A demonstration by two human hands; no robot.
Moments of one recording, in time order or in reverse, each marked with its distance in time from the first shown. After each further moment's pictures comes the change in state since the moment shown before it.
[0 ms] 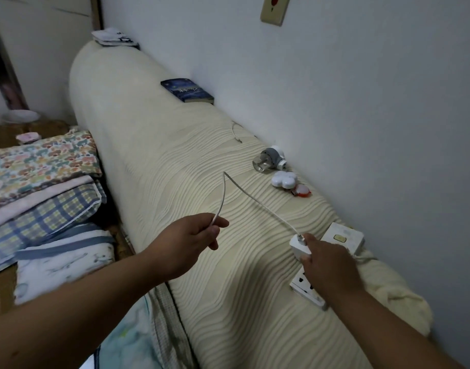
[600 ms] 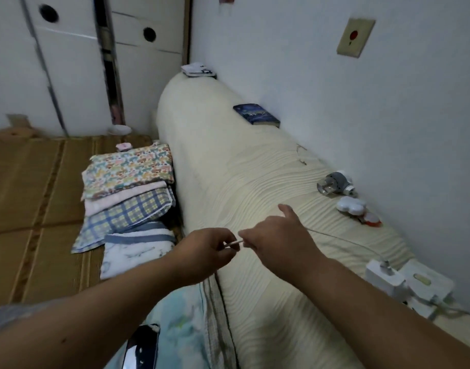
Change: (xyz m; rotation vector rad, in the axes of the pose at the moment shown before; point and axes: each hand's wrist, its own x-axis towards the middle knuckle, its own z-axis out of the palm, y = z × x) left_hand -0.055 -0.027 -0.053 0.319 0.093 -0.155; right_hand 0.025 -0.191 -0.038 -0.071 0.204 -0.897
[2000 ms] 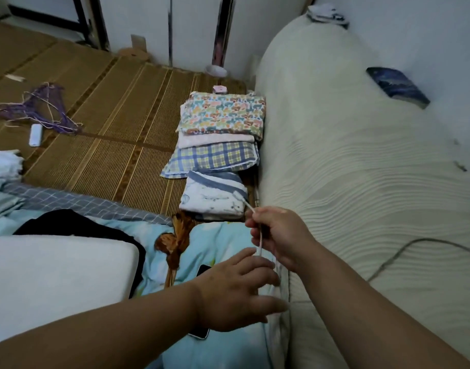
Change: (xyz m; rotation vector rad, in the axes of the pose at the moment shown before) left_hand -0.088 -0.161 0.066 0.551 0.348 0.625; right_hand 0.098 -0.150 0.080 1.766 -0.585 0.865
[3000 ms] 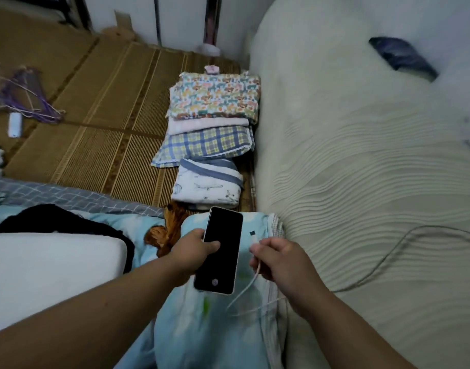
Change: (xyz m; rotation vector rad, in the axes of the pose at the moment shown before) left_hand -0.001 -0.054 0.023 -1.162 -0.069 -1.697; right_hand -0.018 0.055 -0.032 -0.337 0.118 -0.063
